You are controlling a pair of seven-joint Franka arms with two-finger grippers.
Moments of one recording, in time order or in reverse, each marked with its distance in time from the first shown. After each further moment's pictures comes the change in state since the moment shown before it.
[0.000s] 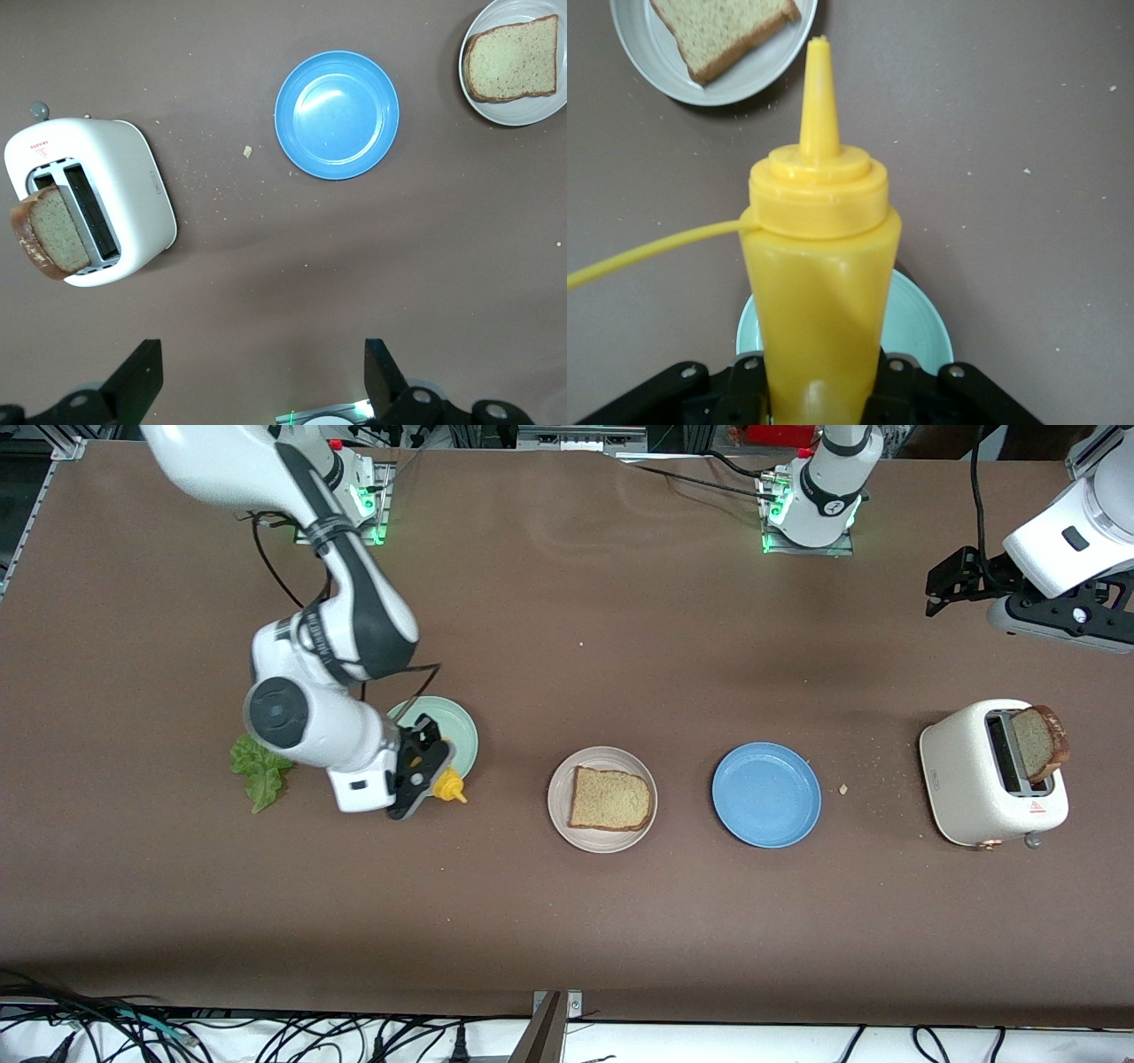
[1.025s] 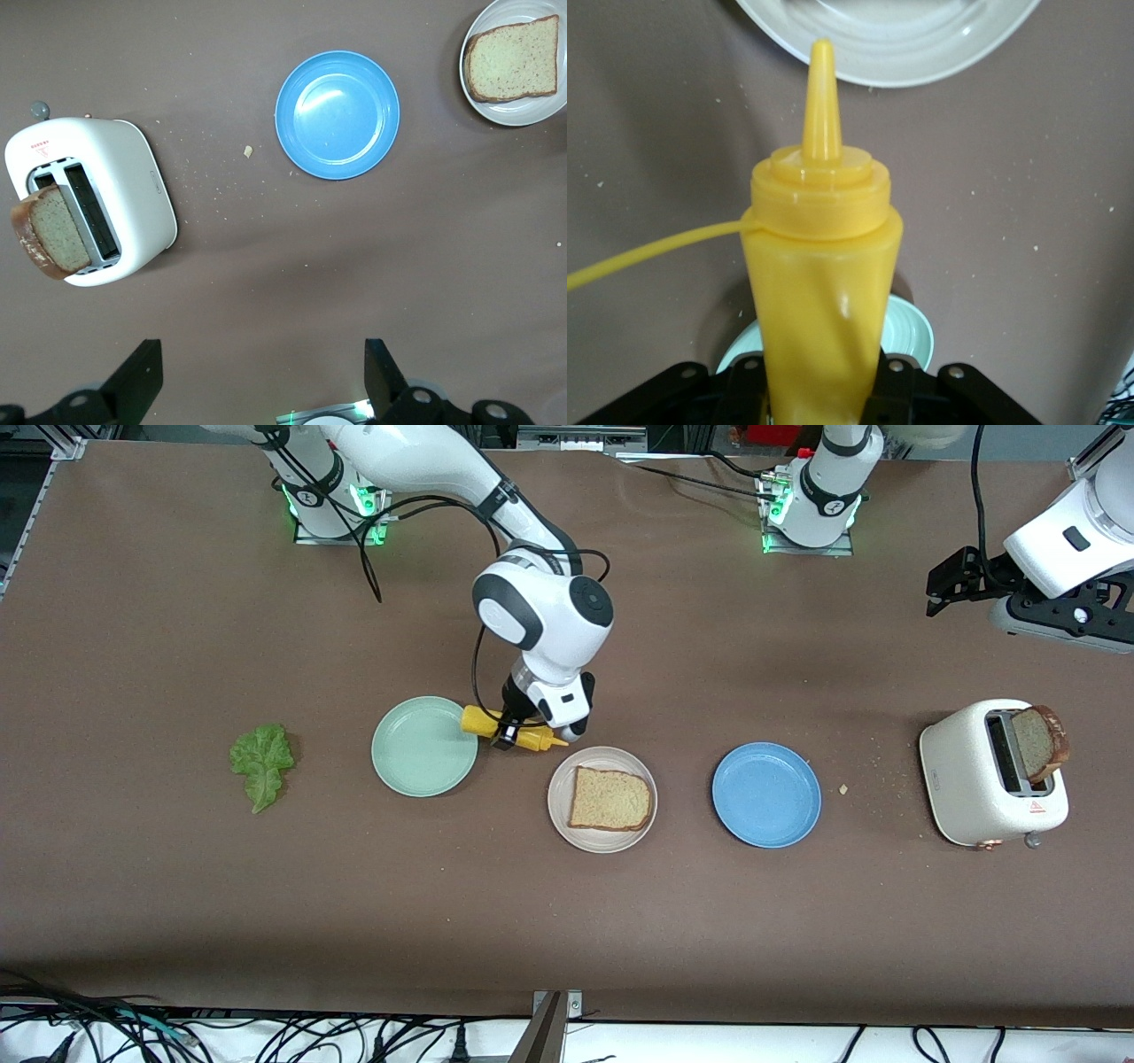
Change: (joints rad) left arm 0.000 0.000 0.001 0.000 0.000 0.000 0.000; right arm 0.375 0.182 -0.001 0.113 -0.641 -0.117 0.236
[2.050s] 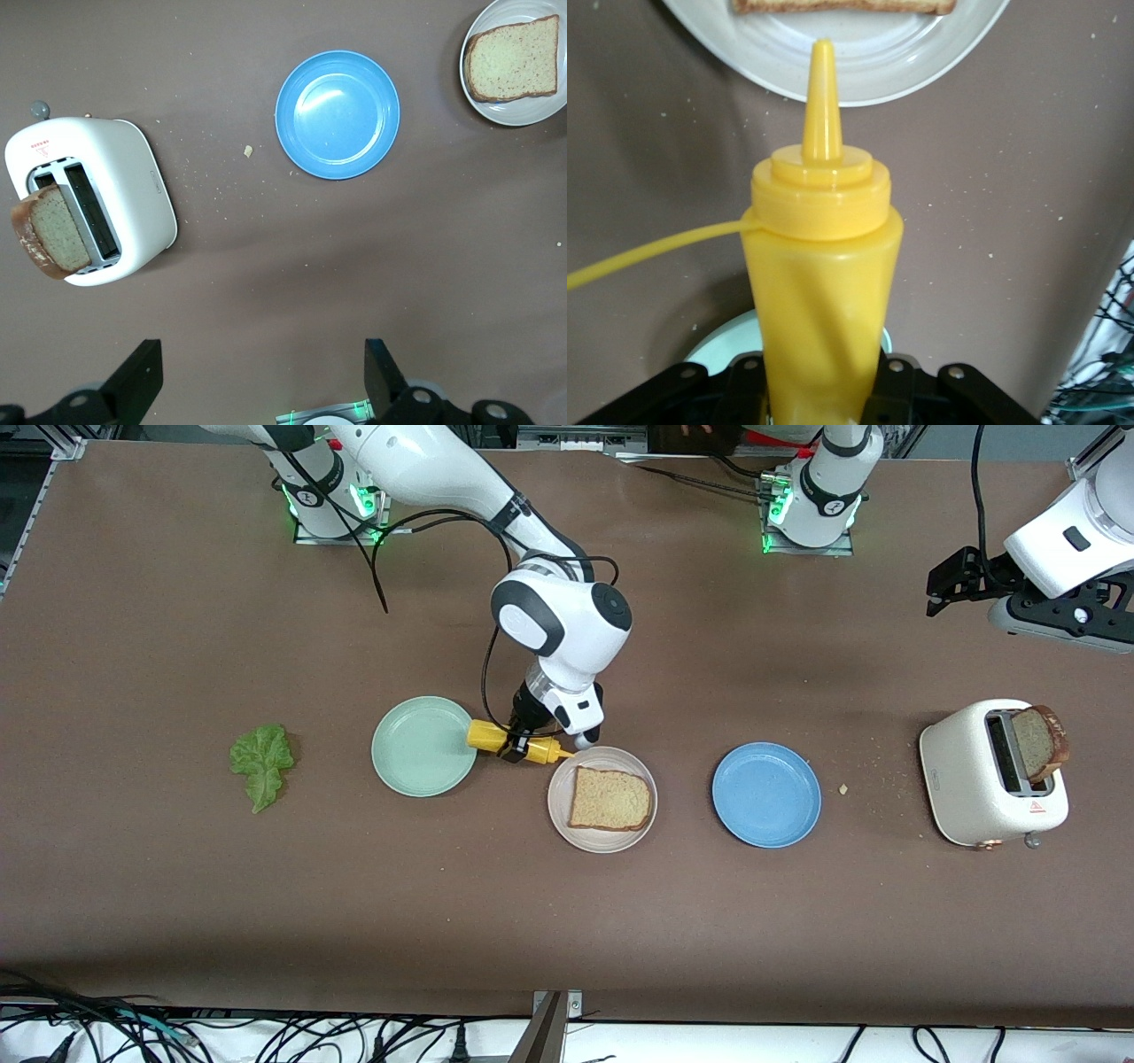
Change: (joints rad) left arm 0.001 0.000 0.000 0.000 0.000 -0.001 0.000; right arm -0.001 0.050 -0.011 0.098 -0.027 -0.021 -0.006
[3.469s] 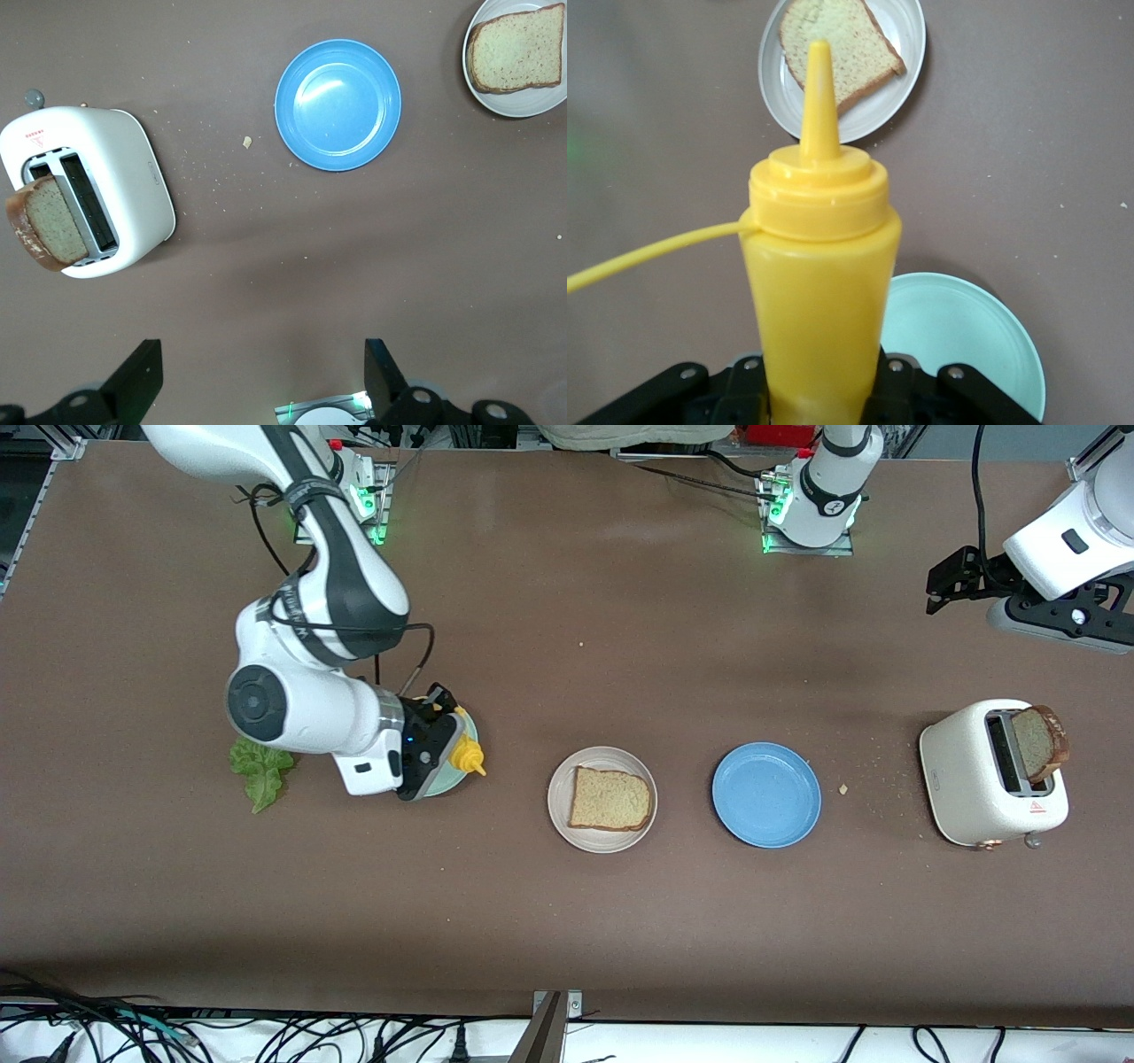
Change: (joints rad) left arm 0.000 0.006 0.002 0.000 0.000 -0.018 0.000; right arm -0.434 -0.281 -0.006 -0.170 0.982 -0.034 -0.405
